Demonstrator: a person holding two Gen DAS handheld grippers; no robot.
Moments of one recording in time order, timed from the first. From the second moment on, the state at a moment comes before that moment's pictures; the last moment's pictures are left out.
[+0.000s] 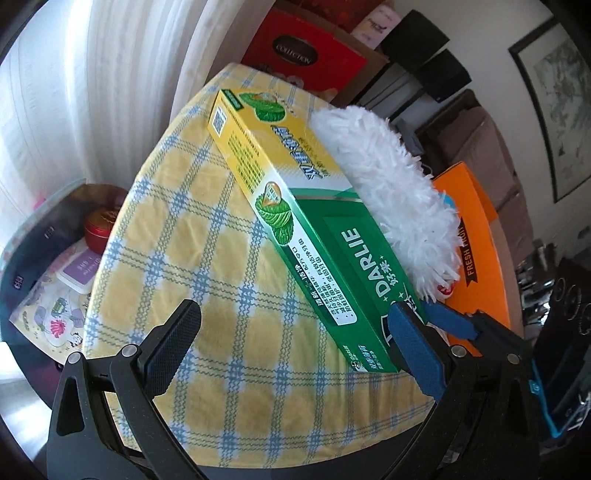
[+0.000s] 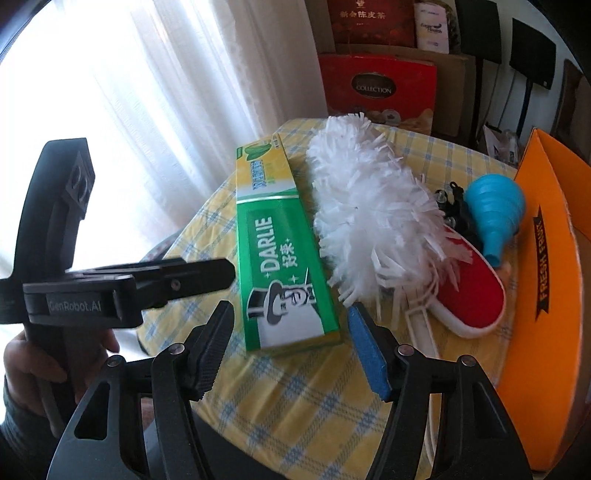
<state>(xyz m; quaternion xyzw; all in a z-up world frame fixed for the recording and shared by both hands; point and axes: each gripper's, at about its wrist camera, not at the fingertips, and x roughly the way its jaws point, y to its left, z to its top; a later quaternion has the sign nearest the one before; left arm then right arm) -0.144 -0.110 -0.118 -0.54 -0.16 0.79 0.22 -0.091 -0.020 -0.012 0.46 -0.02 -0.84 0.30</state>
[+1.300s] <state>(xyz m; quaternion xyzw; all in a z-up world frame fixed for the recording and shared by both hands) -0.115 -0.080 -0.039 -0.50 -0.18 0.78 0.33 -0.047 0.017 0.046 0.44 -0.13 -0.83 0.33</state>
